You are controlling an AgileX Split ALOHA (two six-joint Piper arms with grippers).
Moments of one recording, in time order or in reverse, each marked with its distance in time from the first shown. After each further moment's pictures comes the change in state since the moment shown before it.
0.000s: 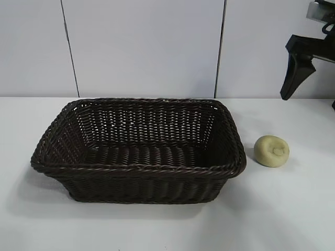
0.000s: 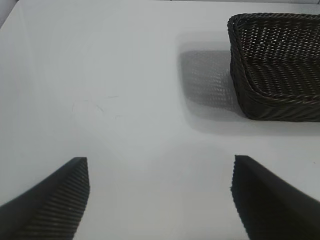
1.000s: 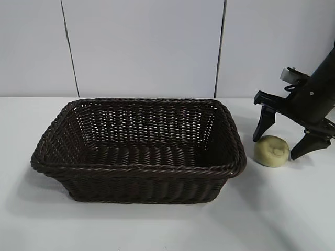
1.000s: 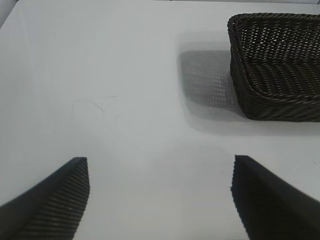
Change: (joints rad) left arm 0.000 0.000 0.000 0.000 0.000 0.000; right arm 0.002 0.171 -0.001 0.113 -0.117 0.024
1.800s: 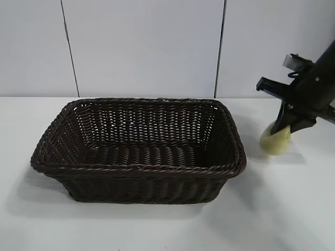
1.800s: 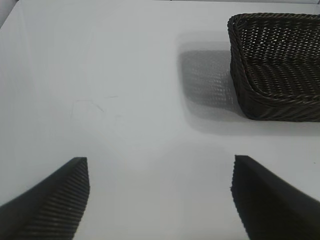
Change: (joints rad) left arm 0.000 0.000 0.000 0.000 0.000 0.000; right arm 0.000 -0.320 -0.002 0.000 0.139 -0.042
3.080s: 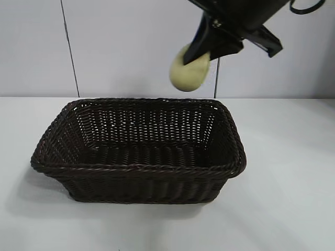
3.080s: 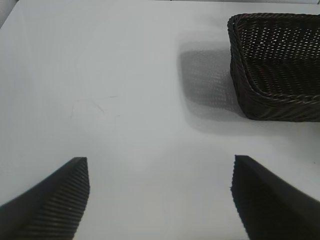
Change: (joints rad) left arm 0.000 0.000 0.000 0.000 -0.001 0.000; right arm 0.575 -0.096 0.001 0.087 -0.251 0.016
